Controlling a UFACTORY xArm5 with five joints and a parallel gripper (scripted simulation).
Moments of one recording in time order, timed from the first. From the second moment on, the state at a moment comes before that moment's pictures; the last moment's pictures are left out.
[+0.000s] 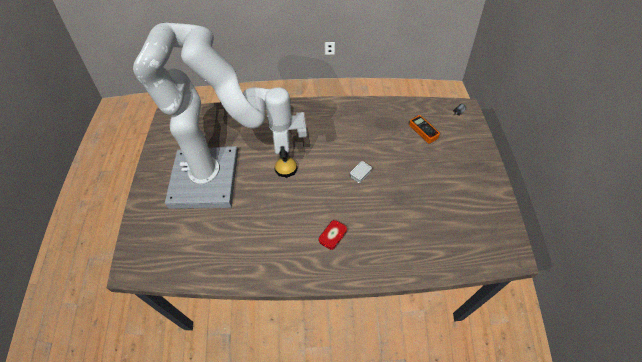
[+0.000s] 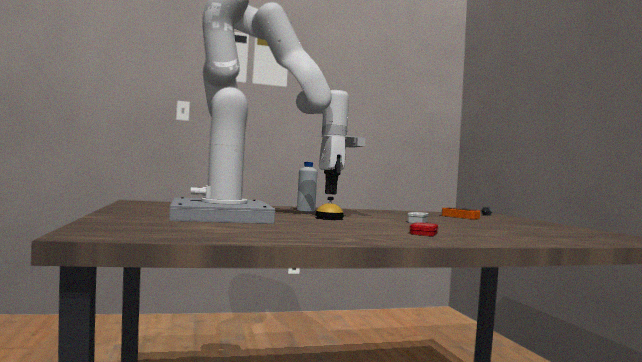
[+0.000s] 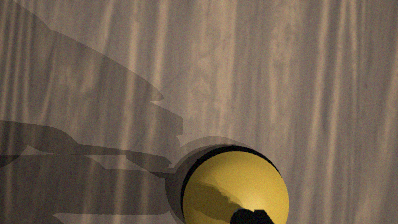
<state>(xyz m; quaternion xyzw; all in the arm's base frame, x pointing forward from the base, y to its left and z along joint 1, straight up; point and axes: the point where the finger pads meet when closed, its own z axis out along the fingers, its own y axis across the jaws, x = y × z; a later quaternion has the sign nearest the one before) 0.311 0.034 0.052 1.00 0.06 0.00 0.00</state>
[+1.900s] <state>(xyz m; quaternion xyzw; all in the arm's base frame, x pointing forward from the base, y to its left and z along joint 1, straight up) 0.311 0.034 0.040 1.00 0.05 -0.01 0.00</state>
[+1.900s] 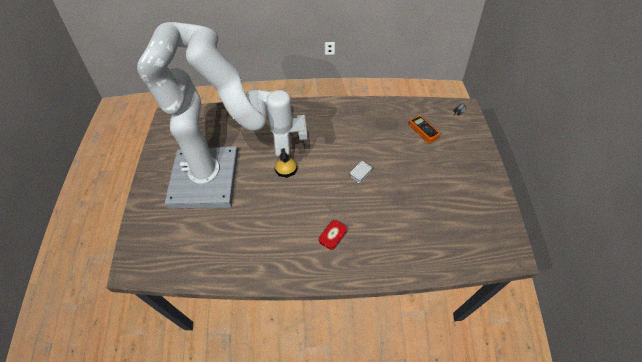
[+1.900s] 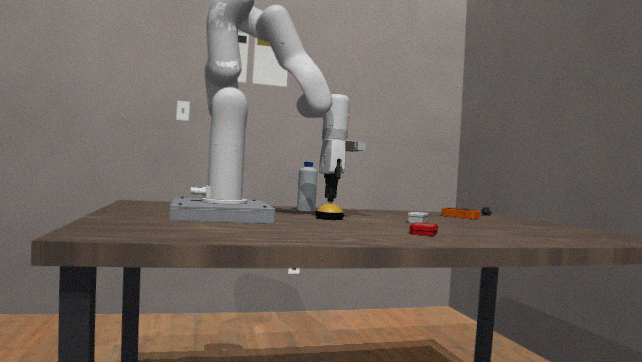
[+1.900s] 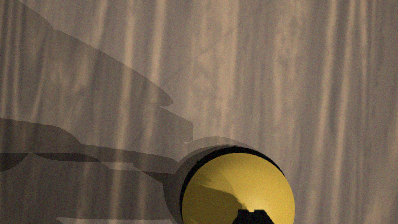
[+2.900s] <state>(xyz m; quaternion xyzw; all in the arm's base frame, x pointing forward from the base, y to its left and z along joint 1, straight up) 0.311 0.034 0.043 1.00 0.05 -0.01 0.00</state>
